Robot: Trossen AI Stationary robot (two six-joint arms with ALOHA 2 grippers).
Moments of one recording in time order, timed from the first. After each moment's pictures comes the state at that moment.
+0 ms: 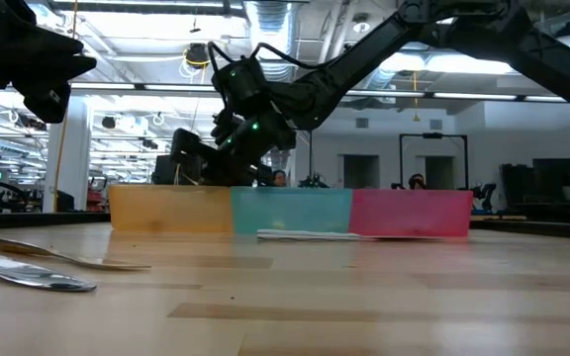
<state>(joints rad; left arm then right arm) -0.75 0.01 0.02 0.06 -0.82 -0.26 -0.19 2.44 1.80 0.22 0.52 0.54</state>
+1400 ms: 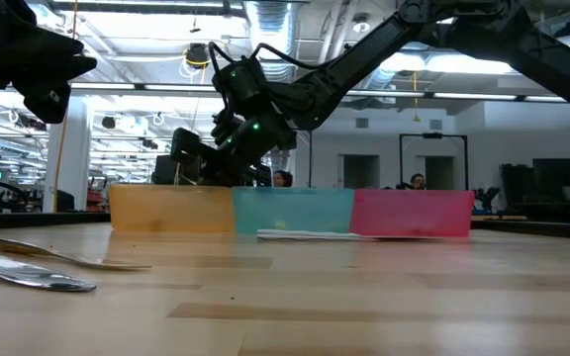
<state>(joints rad) -0.75 0.01 0.02 0.06 -0.83 -0.26 -0.19 2.44 1.80 0.22 0.48 0.54</state>
